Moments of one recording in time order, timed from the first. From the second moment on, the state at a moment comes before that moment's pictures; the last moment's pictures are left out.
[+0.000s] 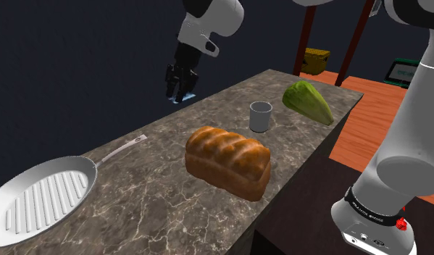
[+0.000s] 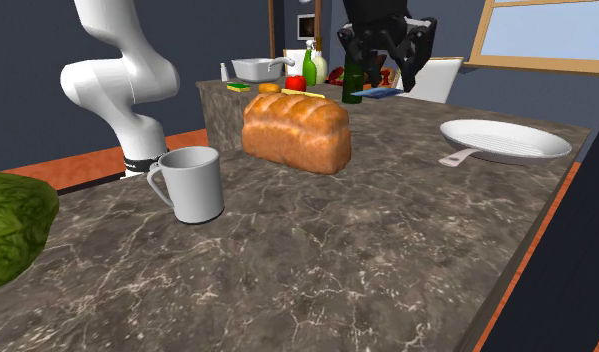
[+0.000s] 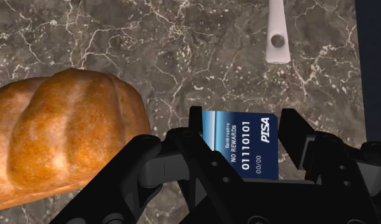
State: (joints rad) arm -0.09 0.13 0.28 -1.77 0.58 1.98 1.60
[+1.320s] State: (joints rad) arm -0.29 0.00 0.10 -1.84 0.58 1.72 1.30
